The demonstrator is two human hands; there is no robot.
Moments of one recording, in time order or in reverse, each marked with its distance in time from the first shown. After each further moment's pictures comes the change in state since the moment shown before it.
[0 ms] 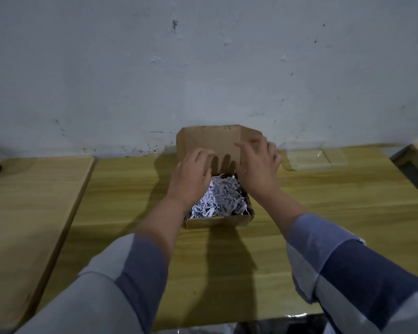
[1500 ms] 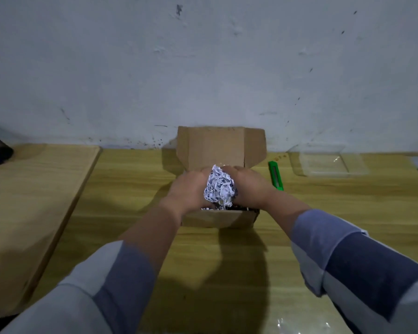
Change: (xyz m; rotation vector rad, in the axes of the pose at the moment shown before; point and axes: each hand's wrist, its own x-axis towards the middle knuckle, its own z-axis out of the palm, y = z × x) left_hand 0.003 -0.009 0.019 0.104 -0.428 -0.165; right_hand 0.017 0.021 0.032 0.058 -0.593 -0.413
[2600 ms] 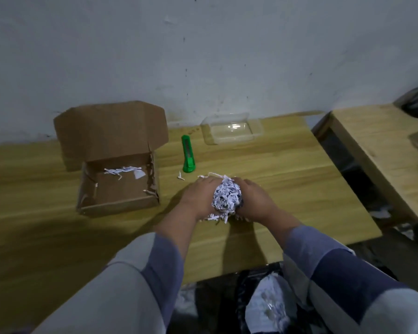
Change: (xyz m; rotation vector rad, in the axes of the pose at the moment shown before) left_hand 0.011 0.206 0.135 -0.062 -0.218 0.225; right_hand -0.217 0.142 0.025 0.241 0.046 0.453
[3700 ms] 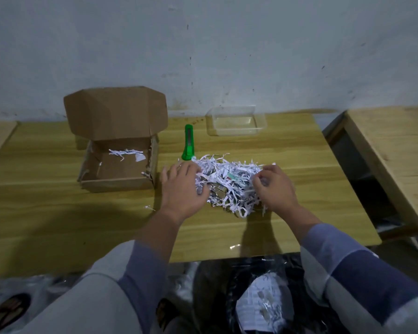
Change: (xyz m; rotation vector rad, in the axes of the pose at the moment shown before) left_hand -0.046 0.025 0.008 0.082 0.458 -0.282; right_hand -0.021 0.050 -0.034 0.120 0.250 0.153
